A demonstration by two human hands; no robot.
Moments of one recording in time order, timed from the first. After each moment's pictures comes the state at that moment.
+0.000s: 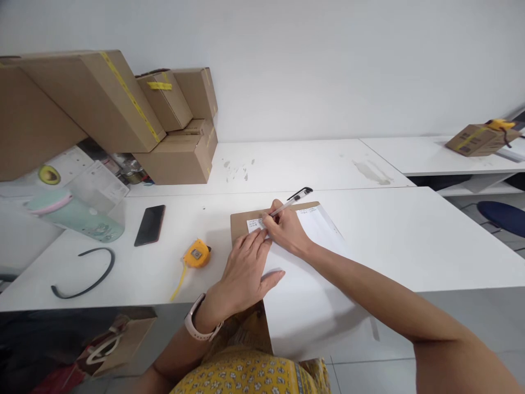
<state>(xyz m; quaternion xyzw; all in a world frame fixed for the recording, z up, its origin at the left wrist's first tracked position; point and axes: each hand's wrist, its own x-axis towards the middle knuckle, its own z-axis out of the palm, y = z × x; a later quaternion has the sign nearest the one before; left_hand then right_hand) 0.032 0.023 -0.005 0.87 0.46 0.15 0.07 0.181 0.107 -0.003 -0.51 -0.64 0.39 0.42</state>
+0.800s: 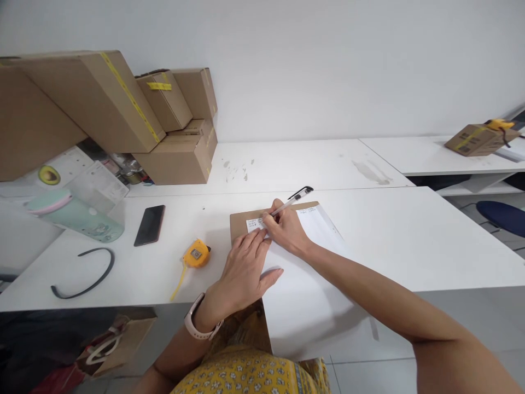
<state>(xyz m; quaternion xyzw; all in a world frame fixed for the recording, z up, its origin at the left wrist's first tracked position) 0.032 0.023 -0.005 0.87 0.46 0.16 0.06 0.182 0.106 0.000 -0.52 -0.65 0.36 0.42</state>
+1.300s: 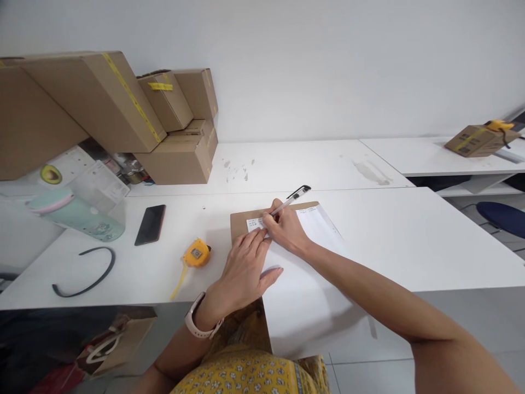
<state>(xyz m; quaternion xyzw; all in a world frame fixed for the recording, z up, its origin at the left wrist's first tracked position) 0.032 0.023 -0.007 0.87 0.46 0.16 0.06 0.181 0.105 0.001 -0.52 -0.66 0.36 0.41</state>
